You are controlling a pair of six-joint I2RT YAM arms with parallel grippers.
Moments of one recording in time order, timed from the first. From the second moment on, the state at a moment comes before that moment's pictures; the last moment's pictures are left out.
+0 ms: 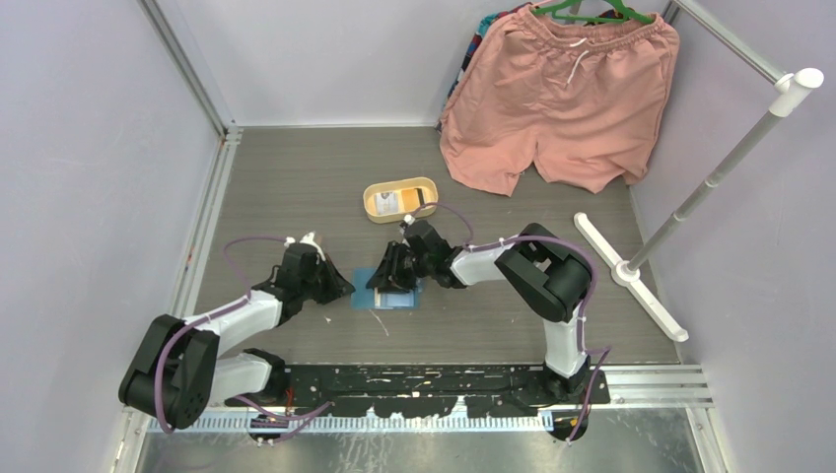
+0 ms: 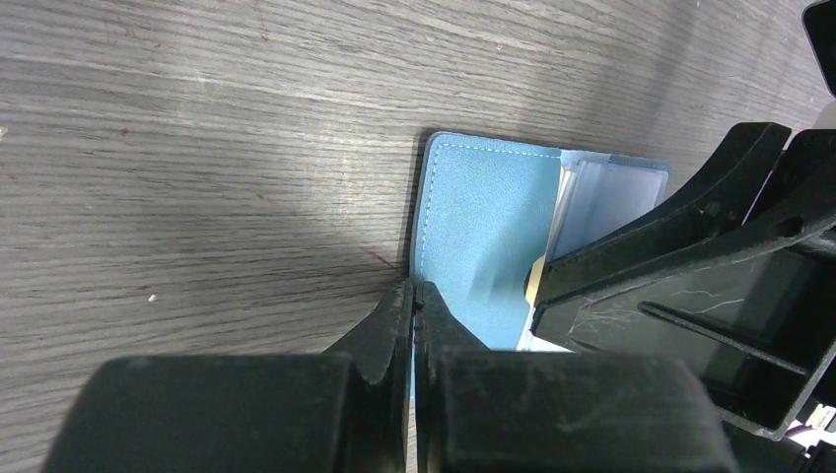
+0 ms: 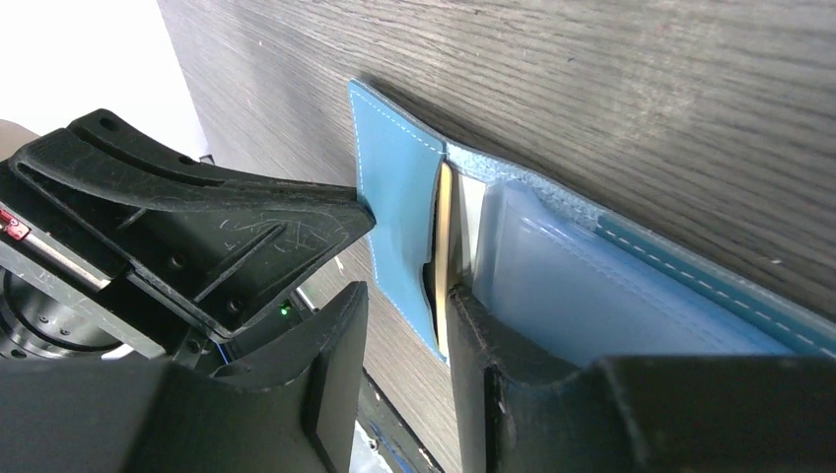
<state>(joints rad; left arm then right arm) -0.36 1.19 0.34 0.06 0.17 -0.76 0.83 1.94 0.93 0.33 -0.42 1.11</state>
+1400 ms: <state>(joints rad) -0.36 1.18 0.33 0.05 0.17 -0.76 0.83 1.94 0.86 0.44 -0.33 1.15</state>
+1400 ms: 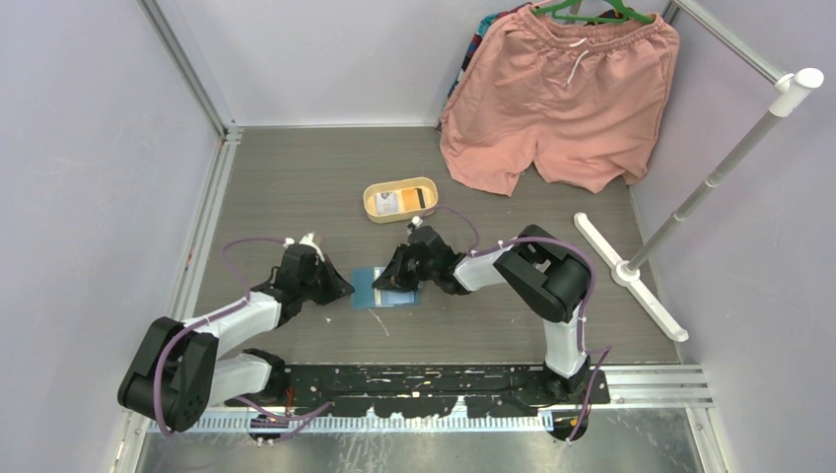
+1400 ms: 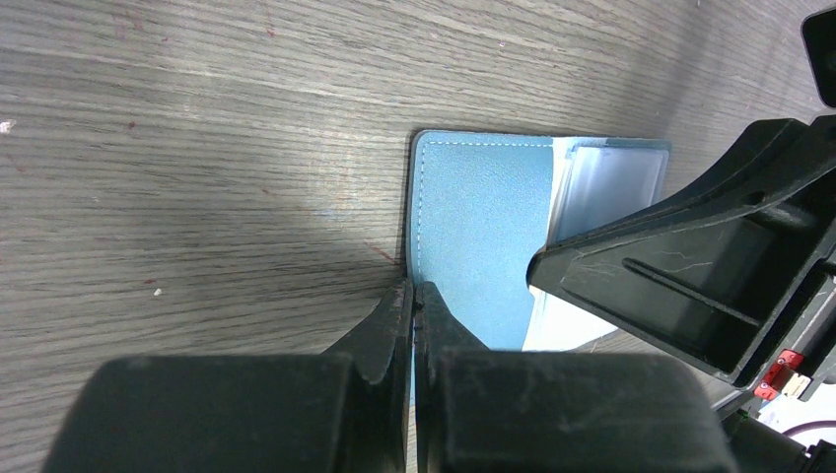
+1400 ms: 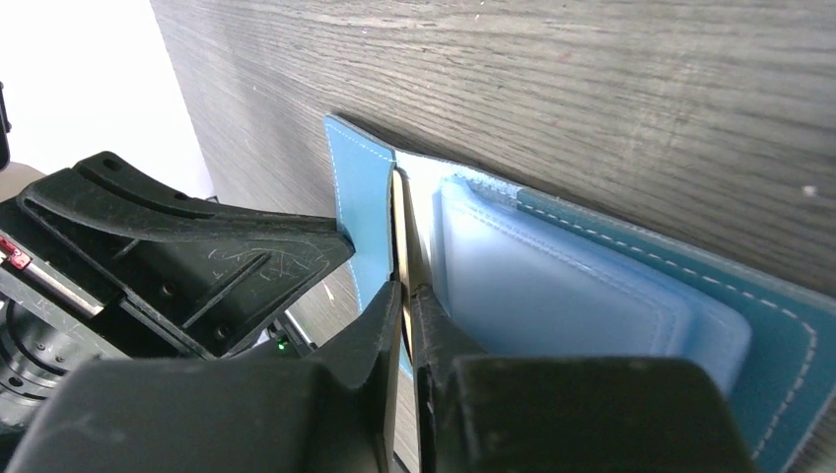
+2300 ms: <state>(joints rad) -0.36 1.18 0.33 0.05 0.18 -0.76 0.80 1.82 0.80 0.40 -0.33 1.14</state>
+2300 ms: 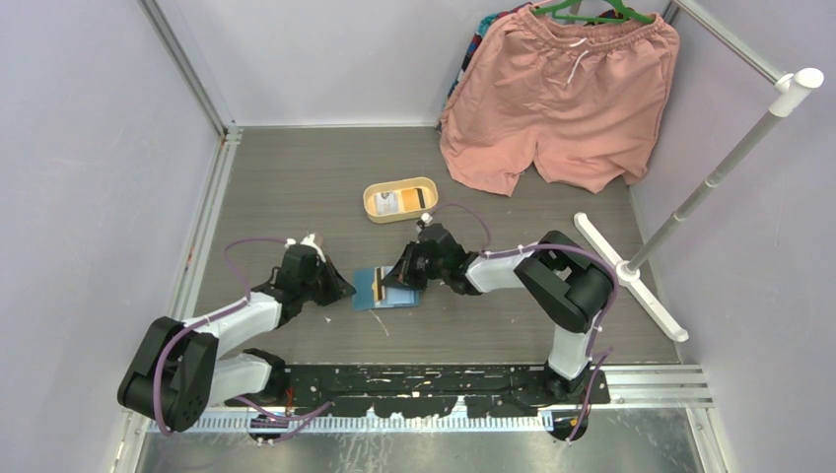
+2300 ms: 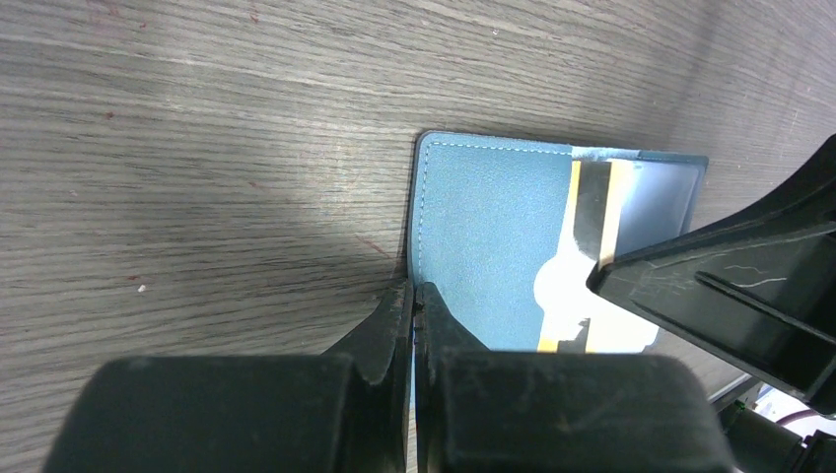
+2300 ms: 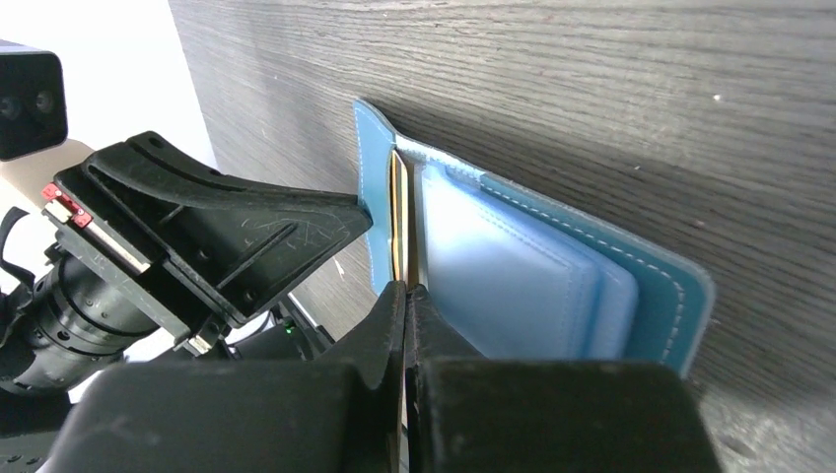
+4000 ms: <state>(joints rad) -0.36 1.01 0.35 -0.14 0.01 -0.76 0.51 1.70 1.59 -0.34 -0.39 0.64</state>
